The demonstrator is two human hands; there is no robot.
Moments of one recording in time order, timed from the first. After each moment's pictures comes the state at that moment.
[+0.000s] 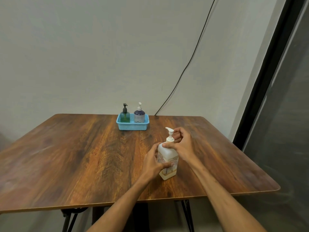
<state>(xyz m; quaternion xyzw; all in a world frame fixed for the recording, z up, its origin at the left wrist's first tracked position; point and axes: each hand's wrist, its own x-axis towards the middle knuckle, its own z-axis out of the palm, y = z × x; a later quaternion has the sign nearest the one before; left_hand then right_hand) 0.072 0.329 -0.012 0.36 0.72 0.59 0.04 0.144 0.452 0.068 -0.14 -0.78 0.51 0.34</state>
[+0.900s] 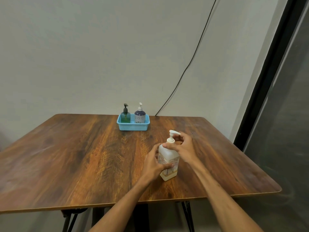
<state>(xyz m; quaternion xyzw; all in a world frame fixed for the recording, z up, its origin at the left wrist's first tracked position) 0.074 0.329 -0.011 0.37 0.72 0.59 0.03 0.143 0.459 0.058 -0.14 -0.75 0.57 0.30</state>
